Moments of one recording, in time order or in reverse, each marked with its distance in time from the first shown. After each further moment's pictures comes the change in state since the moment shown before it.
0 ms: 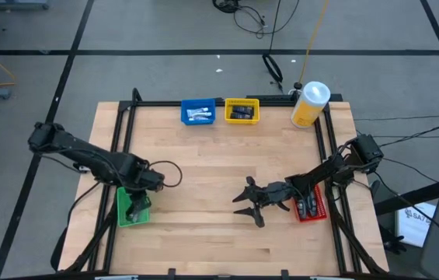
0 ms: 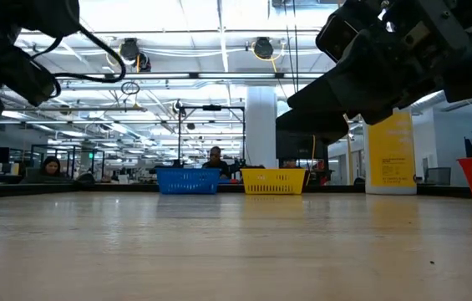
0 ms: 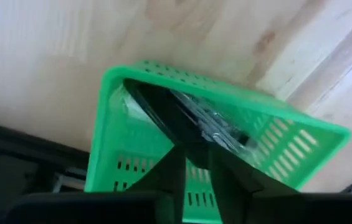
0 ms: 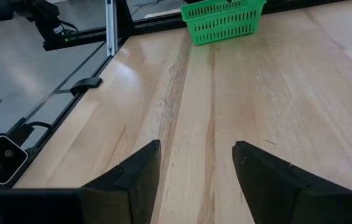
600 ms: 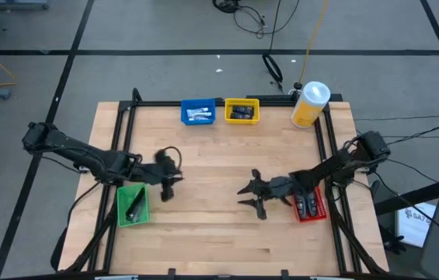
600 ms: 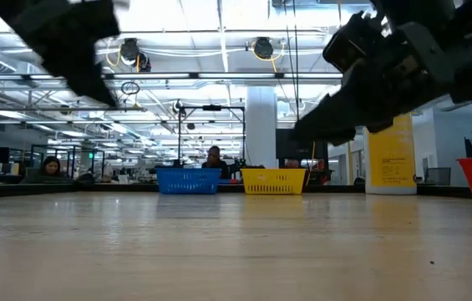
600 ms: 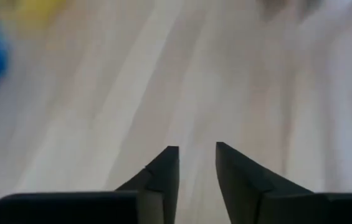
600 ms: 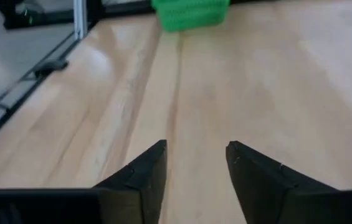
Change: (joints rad) left arm 0.013 -0.137 -0.084 0.777 -0.637 0.355; right arm -0.041 -0.071 -0.065 -0.066 0.052 -0.052
